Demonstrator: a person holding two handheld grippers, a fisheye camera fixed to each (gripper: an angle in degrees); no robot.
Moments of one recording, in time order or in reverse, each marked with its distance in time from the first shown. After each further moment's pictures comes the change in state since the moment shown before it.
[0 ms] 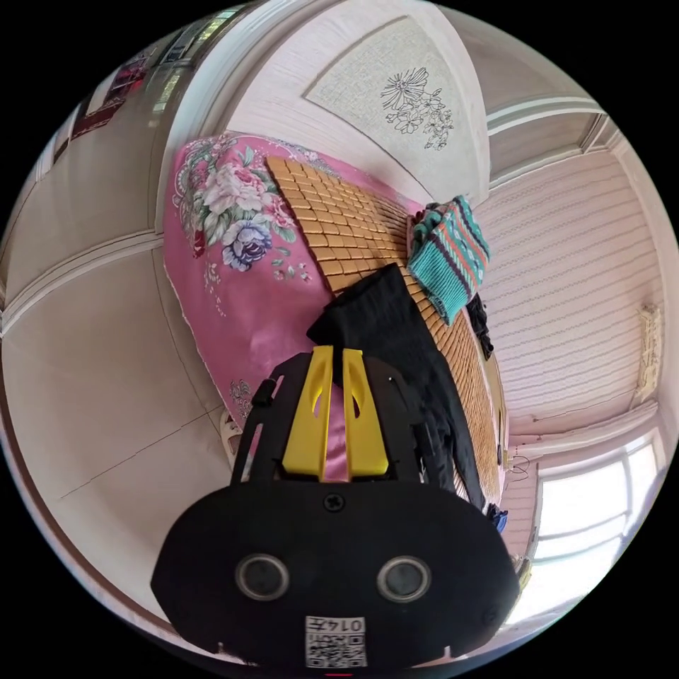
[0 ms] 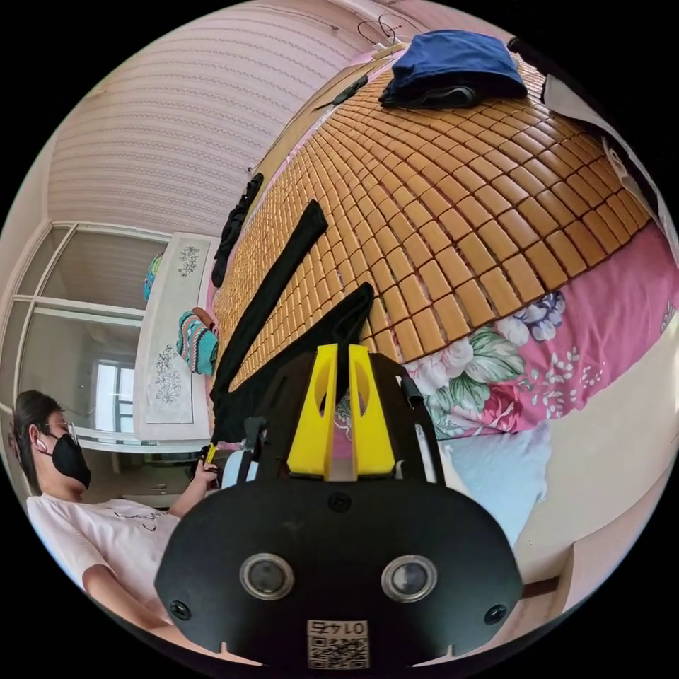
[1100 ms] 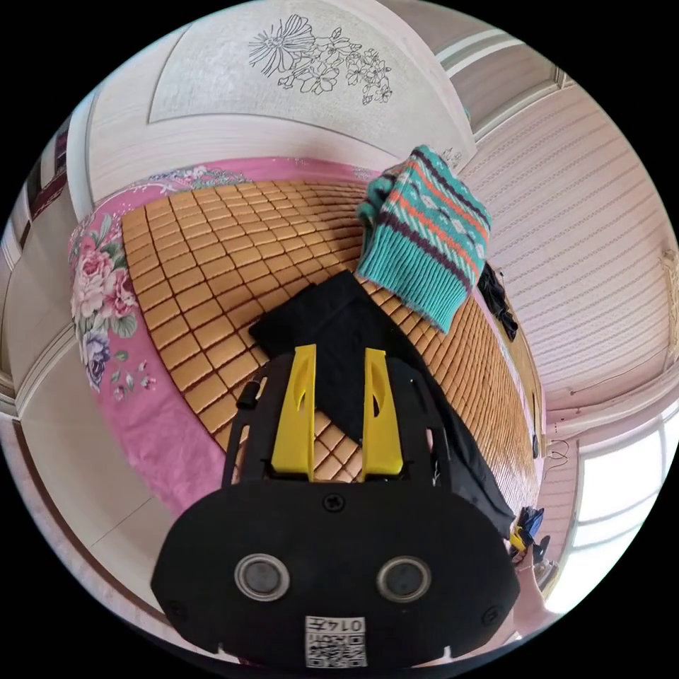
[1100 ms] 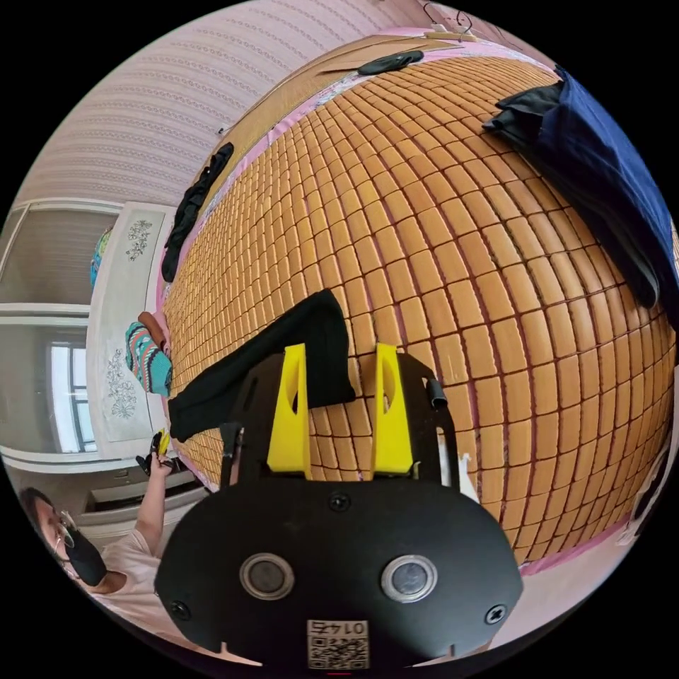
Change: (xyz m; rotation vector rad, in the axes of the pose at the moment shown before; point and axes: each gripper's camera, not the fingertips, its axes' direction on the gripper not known) left arm 0.165 -0.066 0.114 -0.099 -0.182 0.147; right arm -0.111 -0.224 0.121 -0.138 0.246 -0.092
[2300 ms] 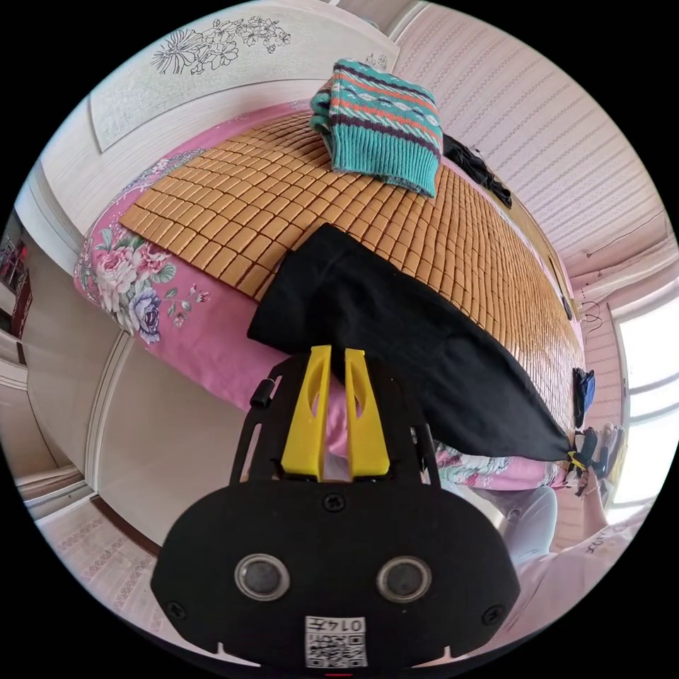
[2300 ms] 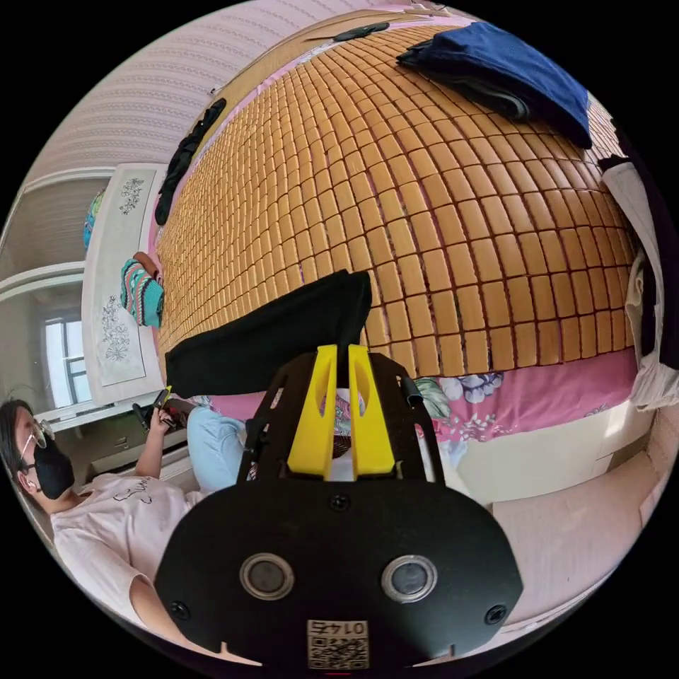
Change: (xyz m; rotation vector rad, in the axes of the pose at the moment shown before) left arm 0.076 0.078 -0.077 -0.240 -0.091 0.378; right arm 0.054 0.158 -0.058 -0.191 0.015 0.018
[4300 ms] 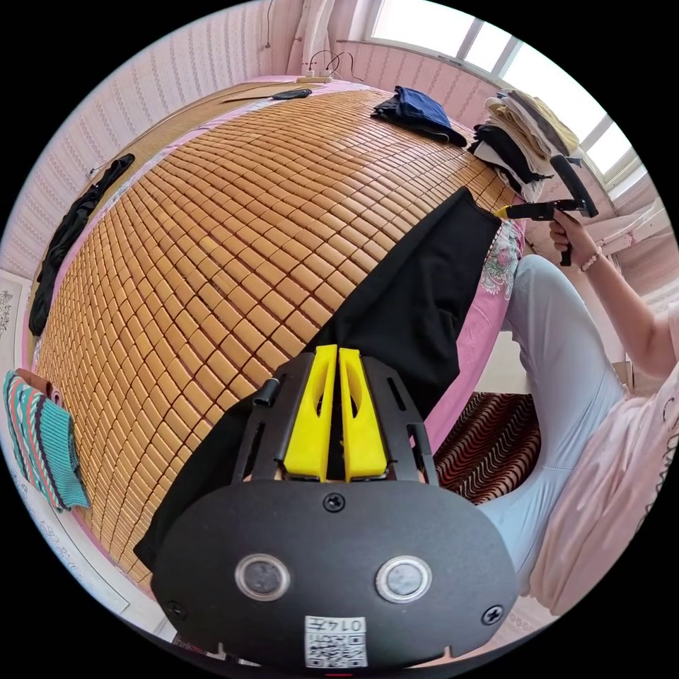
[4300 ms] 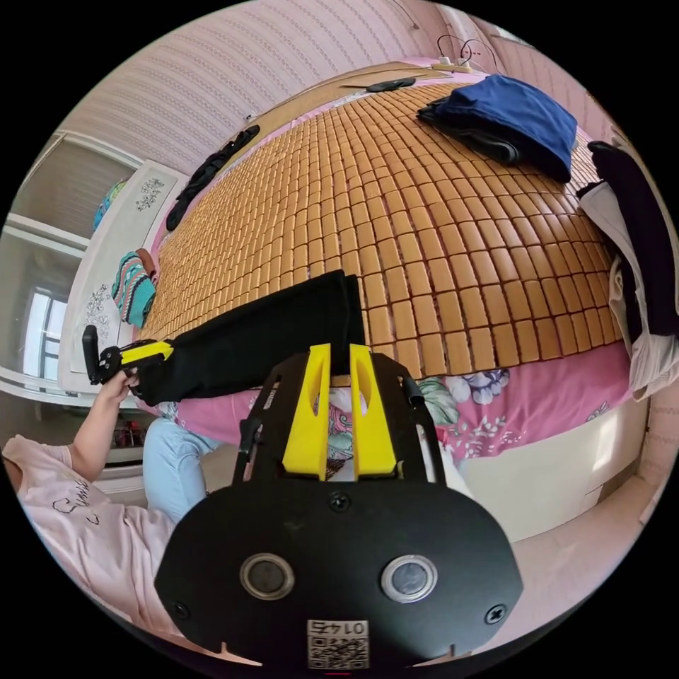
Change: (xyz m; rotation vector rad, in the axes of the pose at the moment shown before) left arm 0.607 0.043 0.050 -0.285 0.099 1.230; right arm 0.036 0.101 0.068 0.203 0.127 -0.120
